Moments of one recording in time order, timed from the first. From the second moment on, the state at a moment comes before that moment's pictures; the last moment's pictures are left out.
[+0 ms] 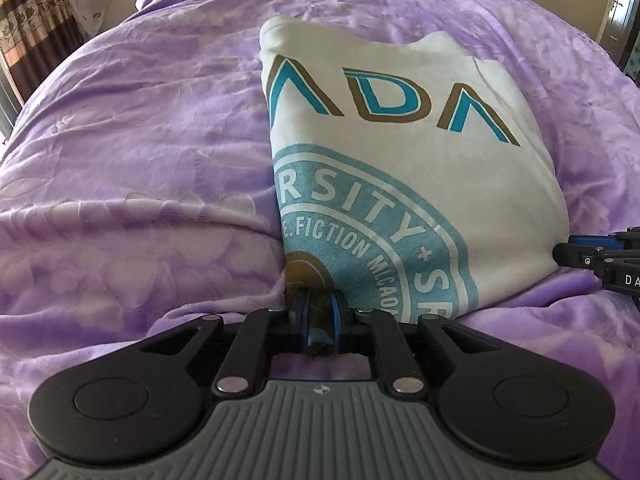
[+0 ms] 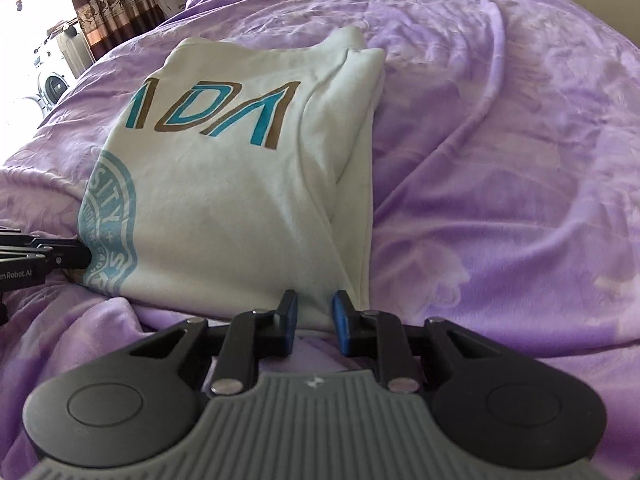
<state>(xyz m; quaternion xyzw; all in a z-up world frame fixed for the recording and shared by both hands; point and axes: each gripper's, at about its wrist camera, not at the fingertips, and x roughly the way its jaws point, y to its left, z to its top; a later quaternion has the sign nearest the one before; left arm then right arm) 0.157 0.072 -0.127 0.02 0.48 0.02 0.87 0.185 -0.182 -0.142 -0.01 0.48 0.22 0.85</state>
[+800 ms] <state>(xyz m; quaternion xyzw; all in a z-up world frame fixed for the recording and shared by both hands) 0.012 0.030 0.086 0.06 0.24 0.10 0.96 0.052 -0.201 0.081 0.00 0.25 0.23 0.94</state>
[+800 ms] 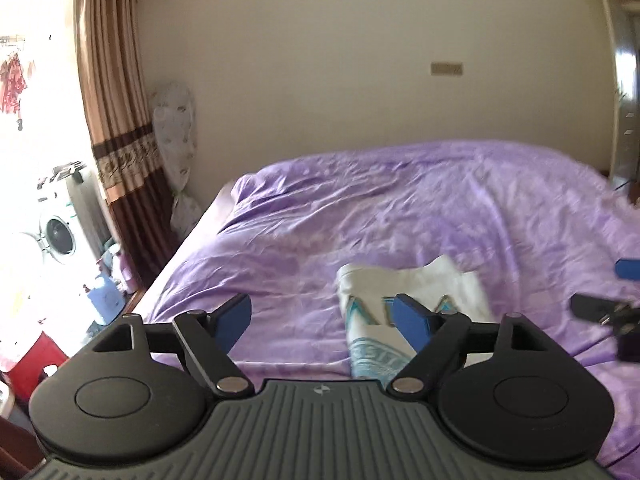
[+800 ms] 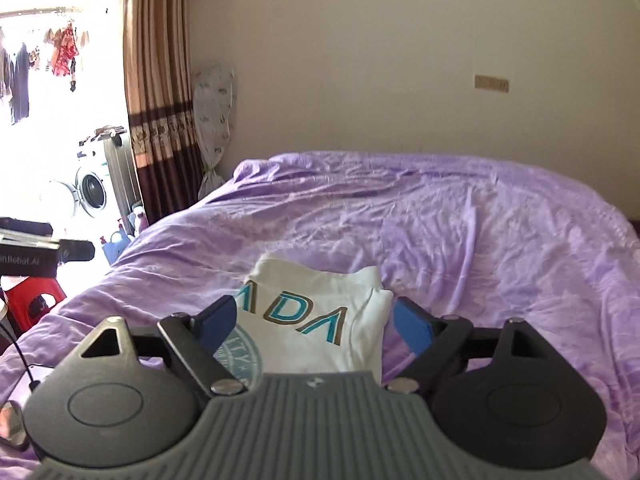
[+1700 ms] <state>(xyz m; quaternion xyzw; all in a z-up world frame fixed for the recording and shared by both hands) 0.003 0.017 -0.047 0.00 0.42 0.11 0.90 0.003 -0.169 -0.033 -0.01 0.37 0.15 0.92</state>
